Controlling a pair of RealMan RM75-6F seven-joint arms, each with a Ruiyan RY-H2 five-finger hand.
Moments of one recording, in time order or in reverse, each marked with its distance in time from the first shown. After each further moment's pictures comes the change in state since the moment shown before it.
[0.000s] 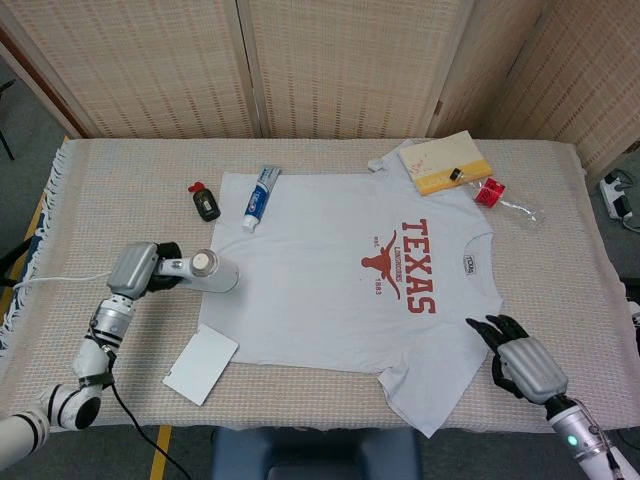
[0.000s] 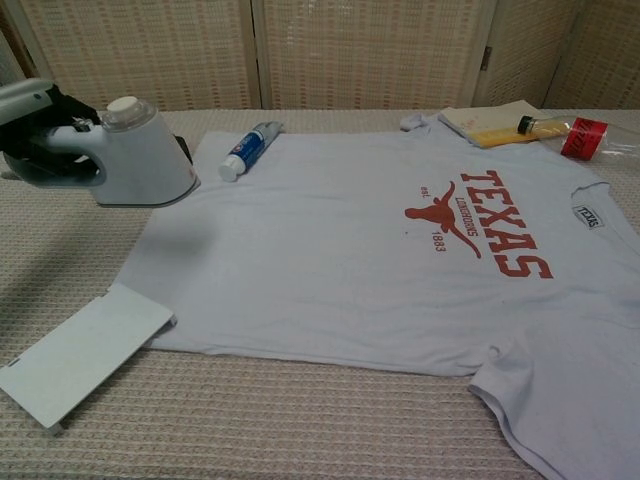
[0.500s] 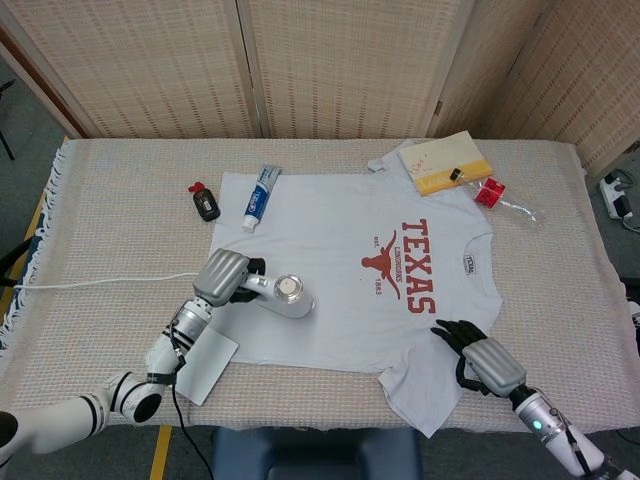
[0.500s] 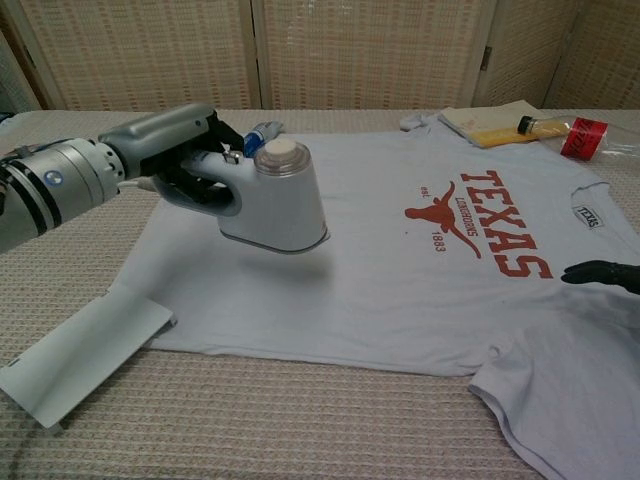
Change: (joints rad) left arm -0.174 -0.163 -0.012 -0.053 0.004 -0.093 0.237; right arm 0.110 -0.183 -0.040 0.223 -0.079 -0.076 0.194
